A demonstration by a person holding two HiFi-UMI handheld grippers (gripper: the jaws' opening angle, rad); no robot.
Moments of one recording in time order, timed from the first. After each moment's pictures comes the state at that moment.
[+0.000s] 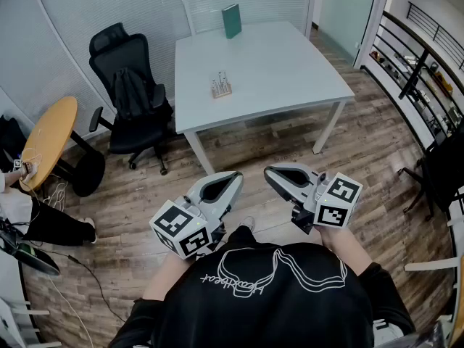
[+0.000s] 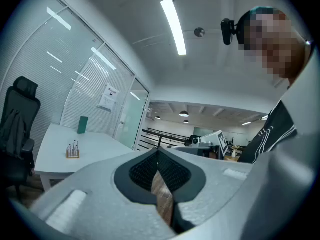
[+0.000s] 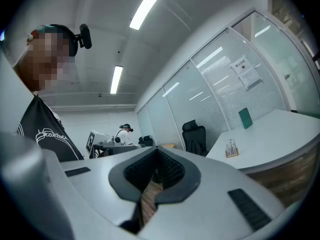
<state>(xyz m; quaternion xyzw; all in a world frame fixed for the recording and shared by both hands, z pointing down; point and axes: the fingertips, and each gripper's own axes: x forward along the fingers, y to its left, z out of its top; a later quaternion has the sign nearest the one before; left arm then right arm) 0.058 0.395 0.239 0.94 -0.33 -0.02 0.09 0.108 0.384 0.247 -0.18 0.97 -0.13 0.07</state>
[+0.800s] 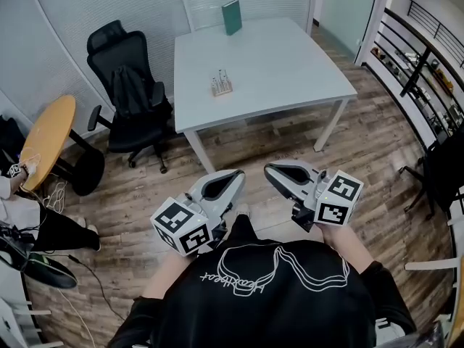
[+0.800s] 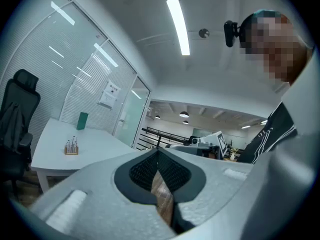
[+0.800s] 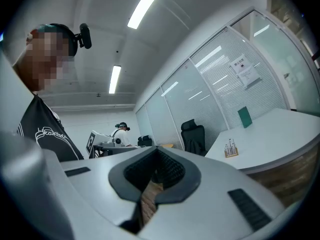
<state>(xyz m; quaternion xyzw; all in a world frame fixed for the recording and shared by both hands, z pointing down) 0.060 0.383 0.250 0.94 -0.33 -0.03 0.11 0.107 0.372 0.254 -0.18 0.97 -0.14 0.06</state>
